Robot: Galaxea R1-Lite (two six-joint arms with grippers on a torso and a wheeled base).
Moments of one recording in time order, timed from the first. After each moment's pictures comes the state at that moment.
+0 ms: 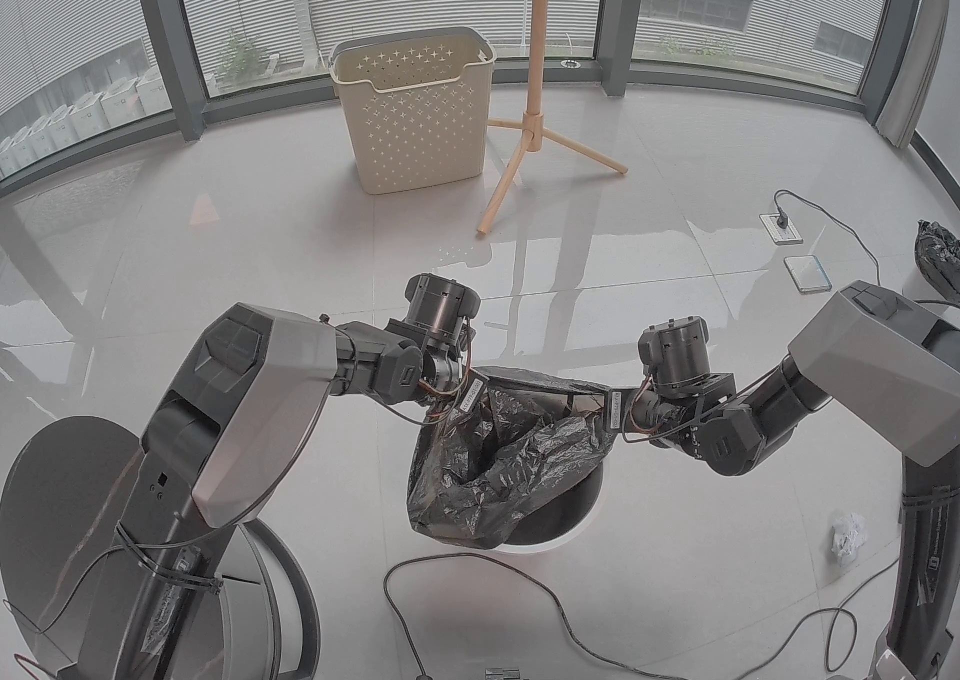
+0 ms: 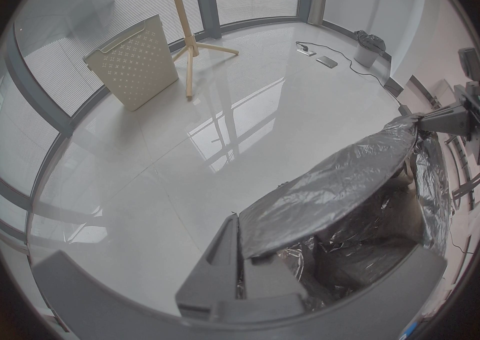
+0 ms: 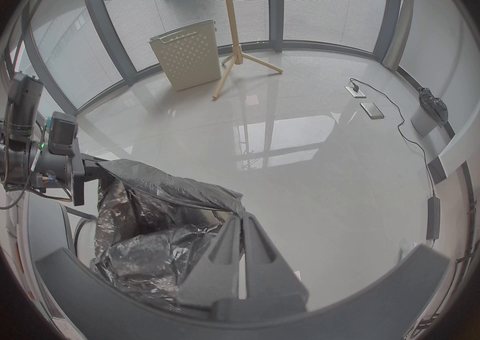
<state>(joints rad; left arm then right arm) -0.50 2.64 -2.00 0.08 0.17 0.21 0.44 2.29 -1.11 -0.59 -0.28 0.28</state>
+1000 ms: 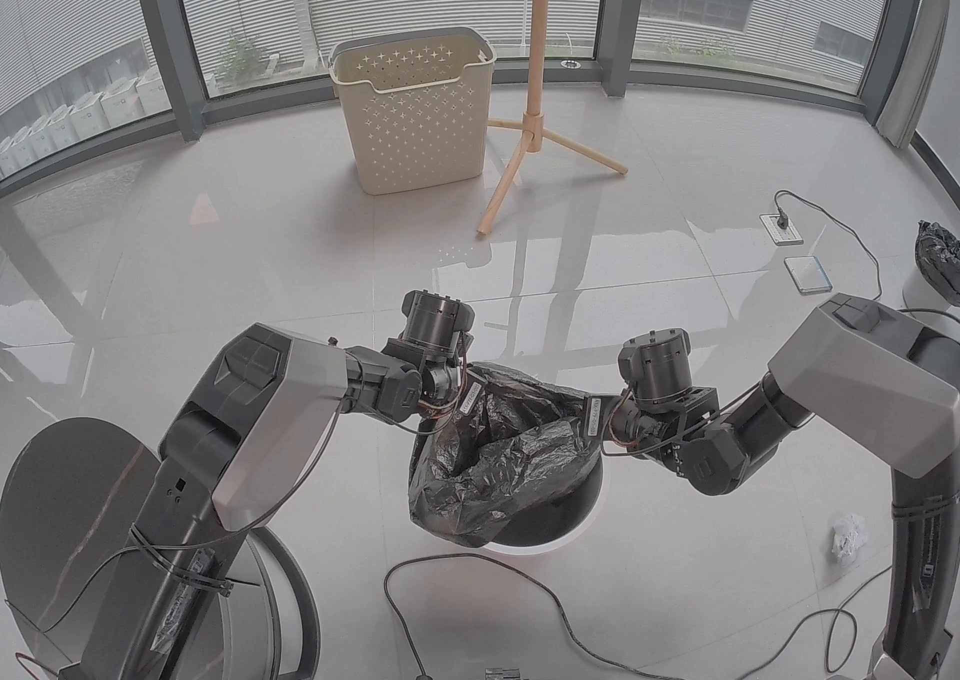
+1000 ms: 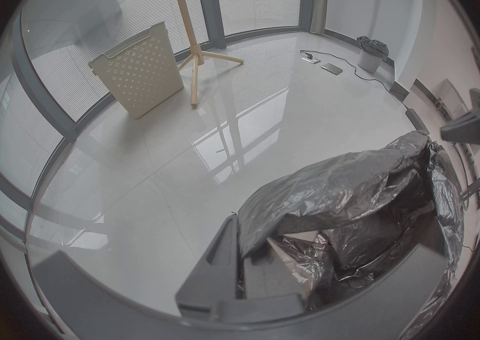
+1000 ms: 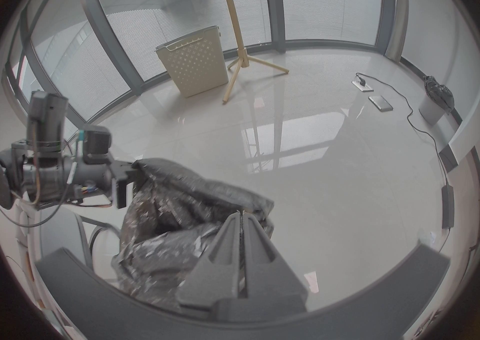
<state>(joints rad) -0.48 2.71 -2.00 -0.09 0.17 0.24 0.50 2.32 -1.10 -0.67 -0.27 0.36</state>
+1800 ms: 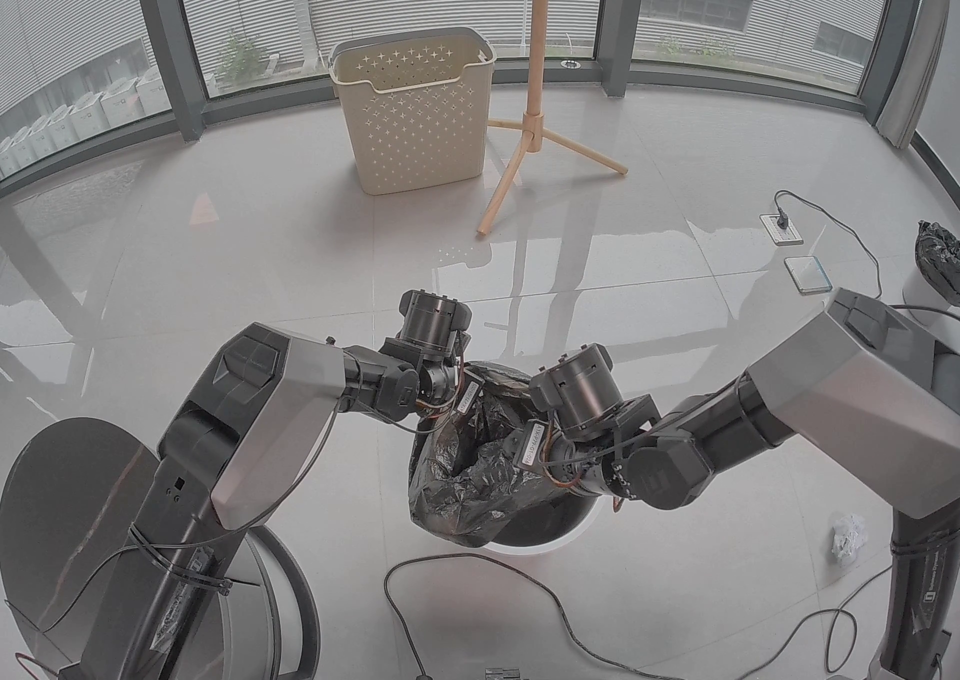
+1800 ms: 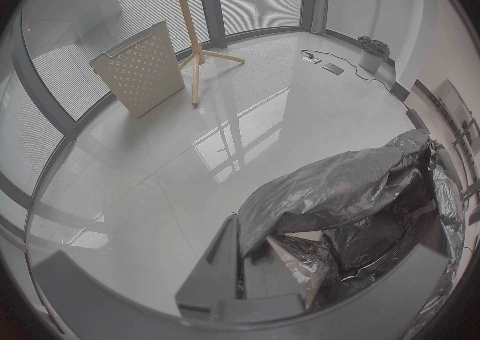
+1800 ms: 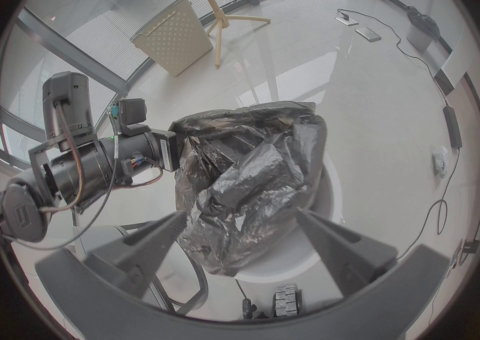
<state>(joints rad) -0.48 2.72 -2.00 -0.09 0.17 0.24 0.70 2.27 -1.23 -0.25 -0.27 0.84</state>
